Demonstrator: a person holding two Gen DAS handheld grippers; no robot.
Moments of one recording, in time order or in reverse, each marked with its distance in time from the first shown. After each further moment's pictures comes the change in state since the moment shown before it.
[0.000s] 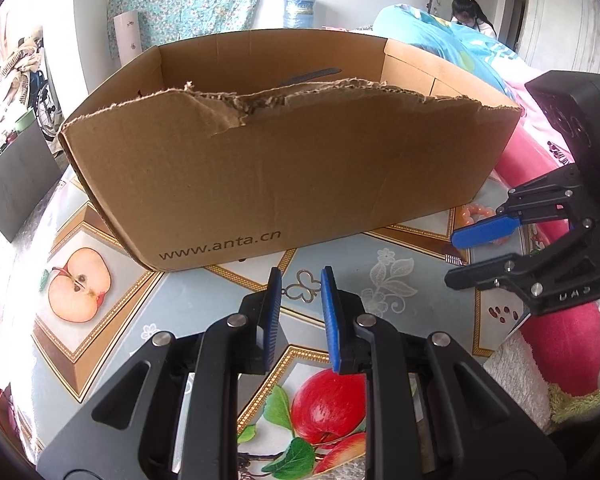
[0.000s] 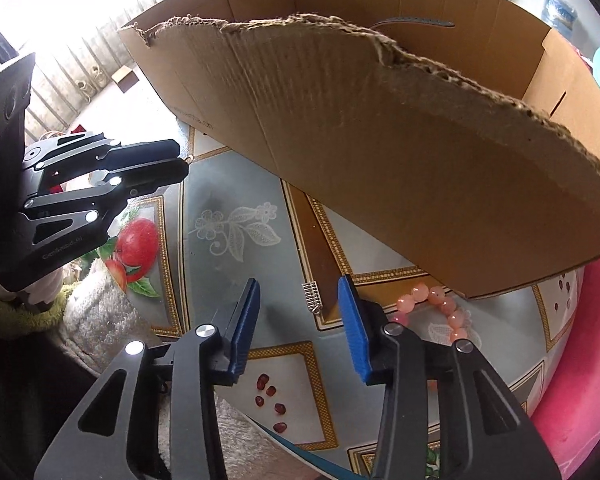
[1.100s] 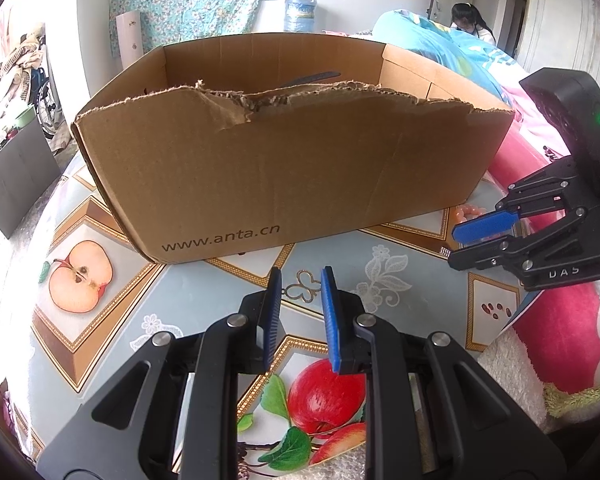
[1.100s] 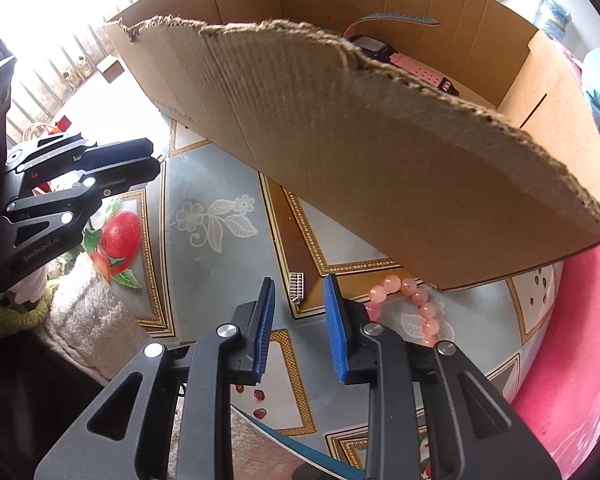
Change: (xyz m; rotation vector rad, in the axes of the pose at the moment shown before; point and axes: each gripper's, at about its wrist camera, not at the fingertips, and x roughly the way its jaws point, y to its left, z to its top) left arm -0.006 0.002 -0.004 -0.013 -0.015 -0.012; right arm -0.003 -0.008 0.008 -0.013 0.032 -0.070
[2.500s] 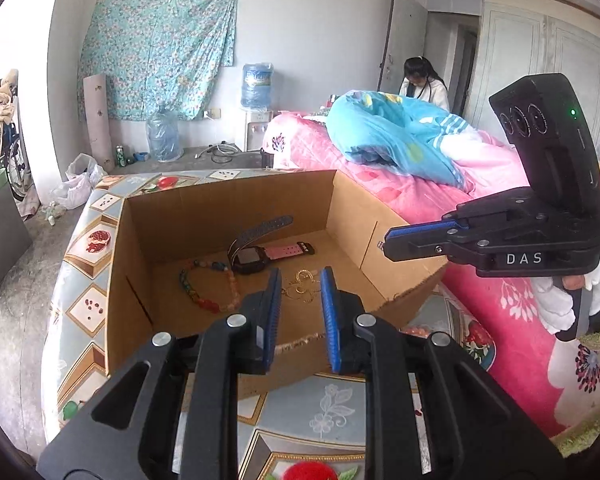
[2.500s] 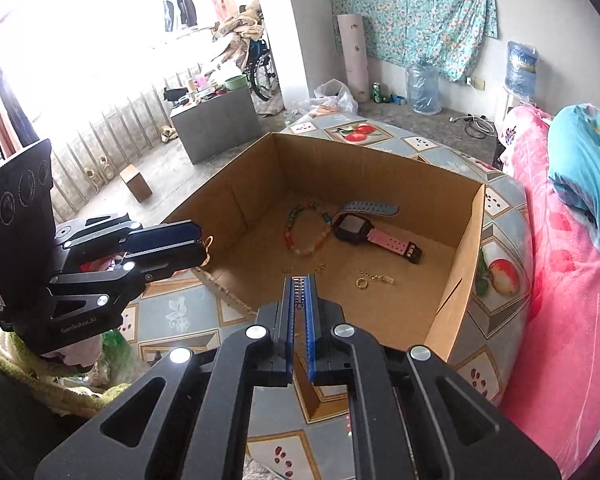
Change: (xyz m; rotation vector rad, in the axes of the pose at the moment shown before) left arm -0.048 -0.002 0.104 0.072 -0.208 -0.150; right arm -0.125 -0.035 0.051 0.128 -0.396 0.091
